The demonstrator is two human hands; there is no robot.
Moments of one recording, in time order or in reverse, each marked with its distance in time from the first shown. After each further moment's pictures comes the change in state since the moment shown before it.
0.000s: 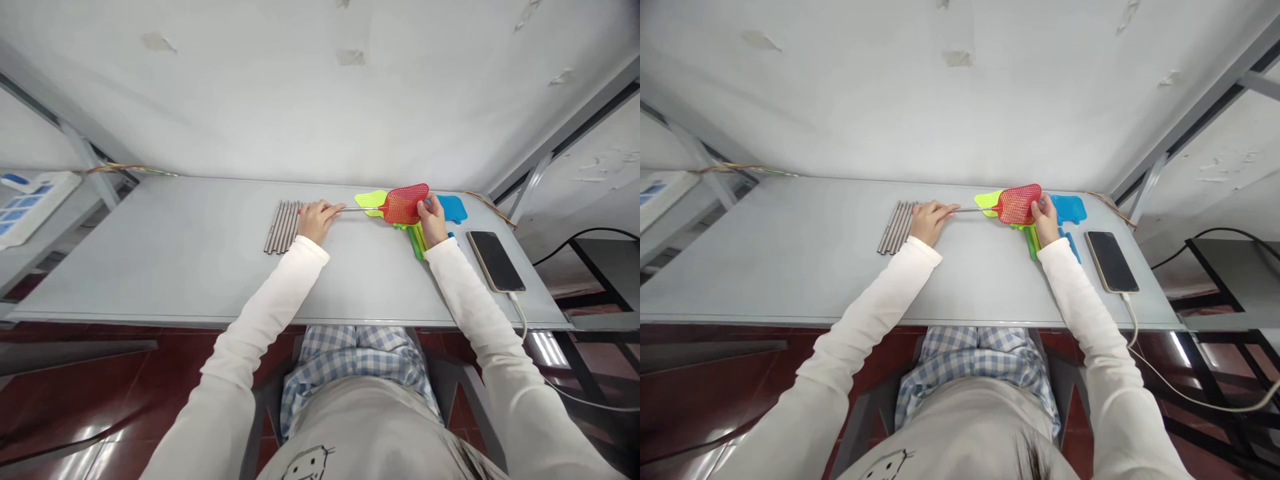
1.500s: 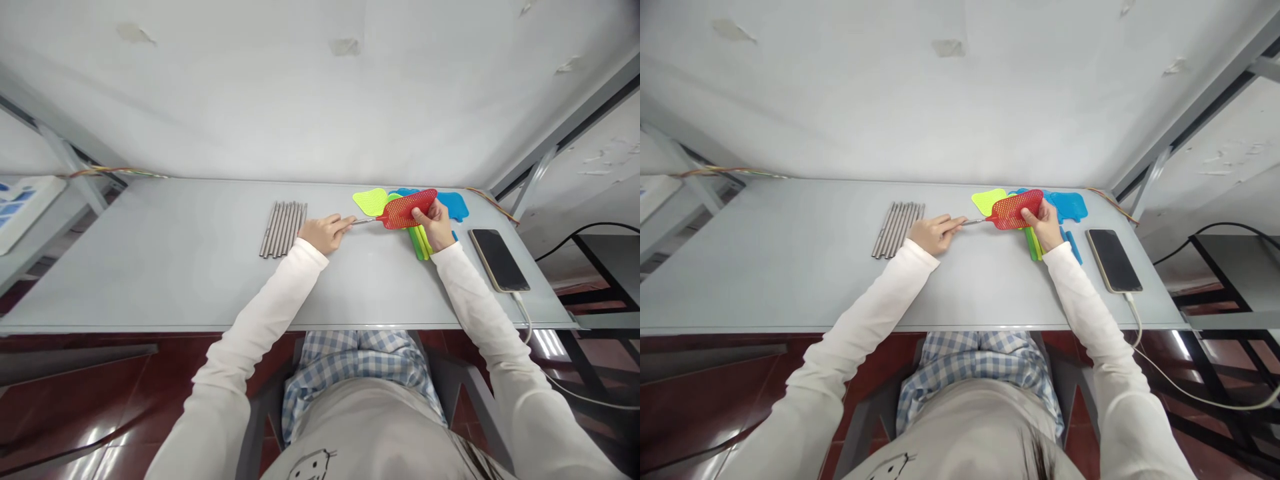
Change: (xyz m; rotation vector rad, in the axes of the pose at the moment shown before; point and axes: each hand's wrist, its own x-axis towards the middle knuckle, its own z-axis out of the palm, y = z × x) left_hand -0.009 0.029 -0.017 0.081 -0.177 0.135; right_hand -0.020 -0.031 0.007 -0.046 -0.077 -0.054
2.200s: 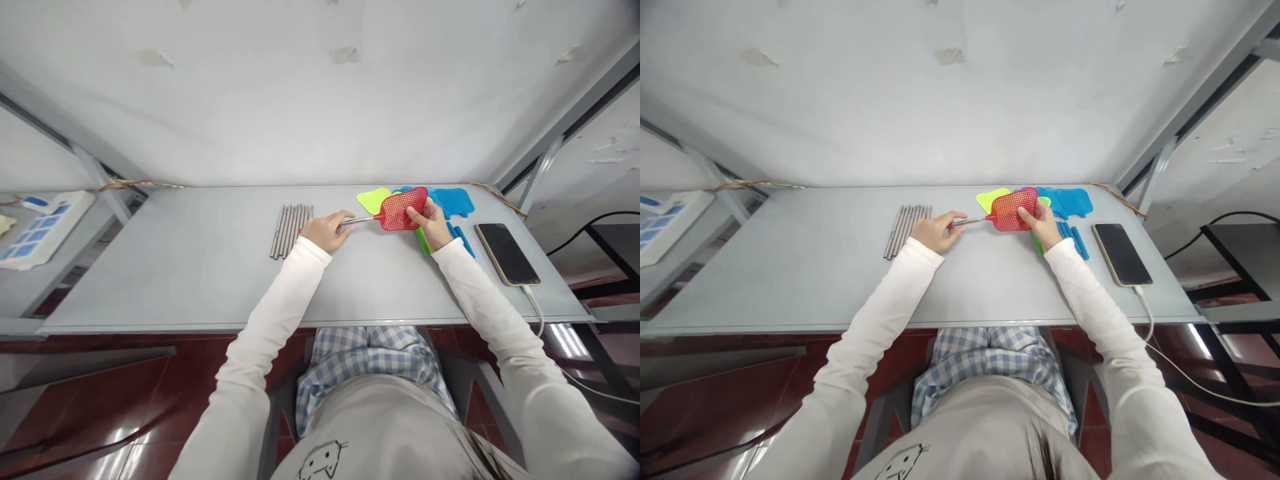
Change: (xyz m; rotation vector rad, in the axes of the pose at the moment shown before) left_hand -0.004 -0.003 -0.011 -0.059 0.012 -0.031; right_hand -0.007 0.005 0.009 0.065 -0.072 0.101
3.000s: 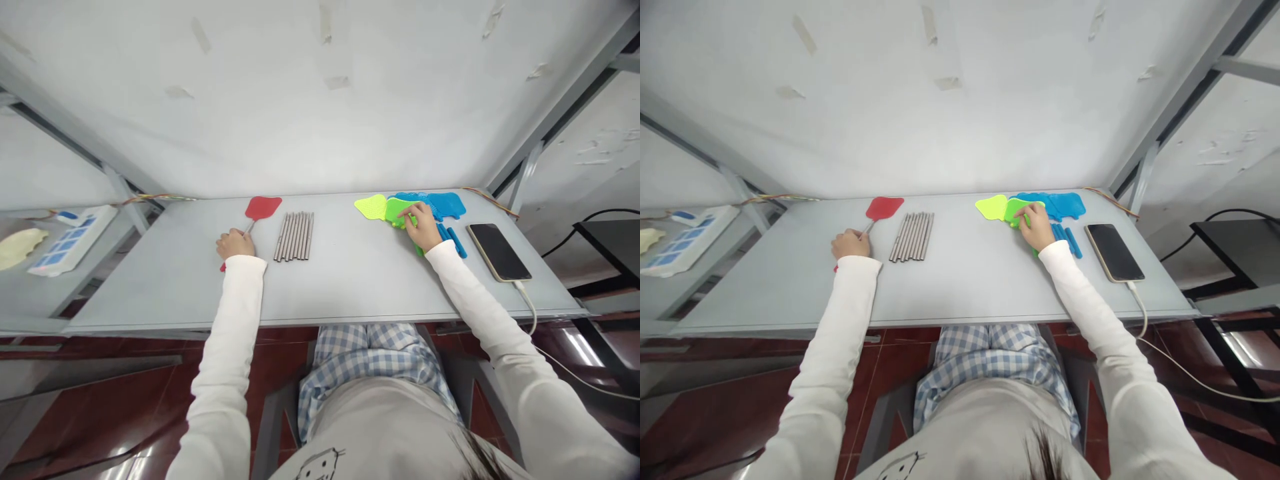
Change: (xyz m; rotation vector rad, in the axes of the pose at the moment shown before) left_hand -0.068 -0.137 -0.046 0.176 0.201 -1.041; right_hand -0.003 0.002 -0.013 -0.973 -0.025 -0.291
